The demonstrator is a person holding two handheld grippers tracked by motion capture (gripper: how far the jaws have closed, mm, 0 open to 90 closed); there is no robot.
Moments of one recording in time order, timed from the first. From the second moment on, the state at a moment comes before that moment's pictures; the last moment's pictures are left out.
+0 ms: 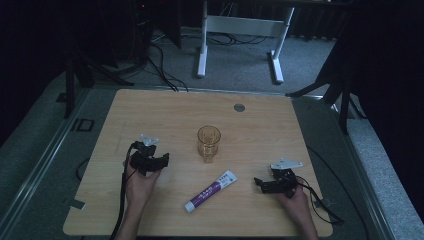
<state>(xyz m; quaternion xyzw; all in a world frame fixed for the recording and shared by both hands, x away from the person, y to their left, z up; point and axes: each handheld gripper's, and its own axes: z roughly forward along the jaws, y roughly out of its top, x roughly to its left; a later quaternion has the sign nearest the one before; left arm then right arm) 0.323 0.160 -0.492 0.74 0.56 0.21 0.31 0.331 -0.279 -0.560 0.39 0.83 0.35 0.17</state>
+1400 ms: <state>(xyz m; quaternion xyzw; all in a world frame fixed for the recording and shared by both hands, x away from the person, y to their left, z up) 0.305 0.117 -0.446 0.80 0.48 0.19 0.30 0.331 -0.279 -0.560 0.39 0.83 0.35 0.17</state>
